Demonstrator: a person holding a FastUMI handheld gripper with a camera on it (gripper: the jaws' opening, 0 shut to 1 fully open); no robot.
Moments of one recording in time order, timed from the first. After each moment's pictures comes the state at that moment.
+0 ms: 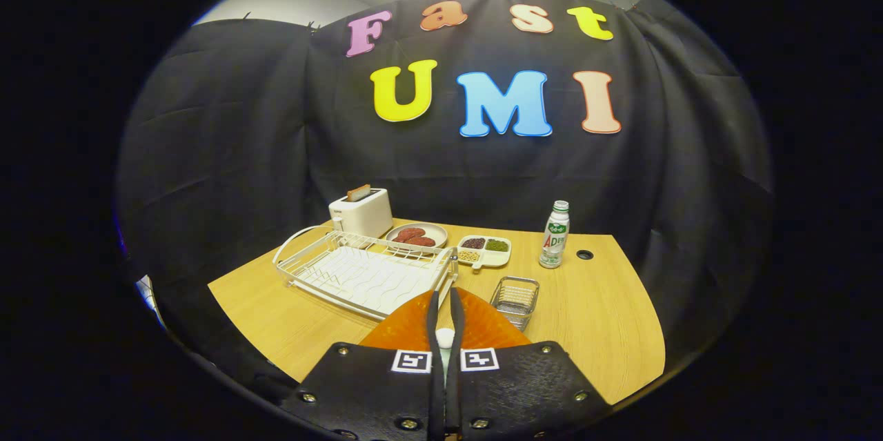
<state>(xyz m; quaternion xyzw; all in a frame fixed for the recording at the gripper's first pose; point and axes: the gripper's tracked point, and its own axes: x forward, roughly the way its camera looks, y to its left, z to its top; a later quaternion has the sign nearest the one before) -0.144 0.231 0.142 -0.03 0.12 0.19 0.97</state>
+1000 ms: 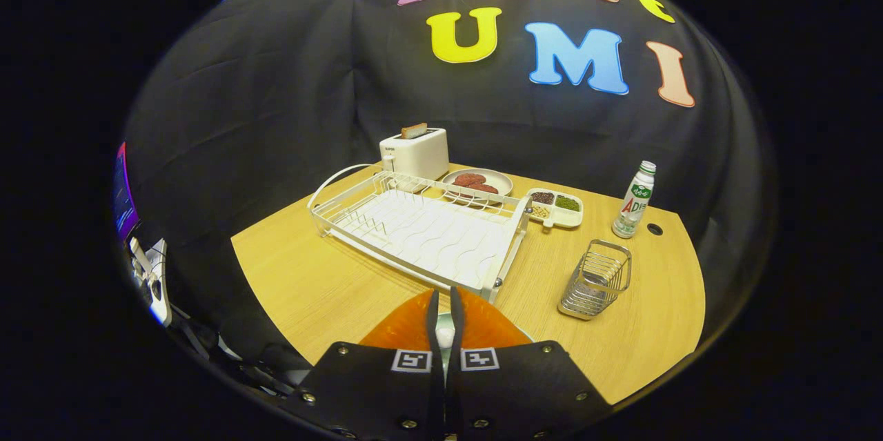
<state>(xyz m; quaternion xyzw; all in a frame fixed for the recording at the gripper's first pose) -0.130 0.314 0.061 -0.08 0.22 0.27 0.93</state>
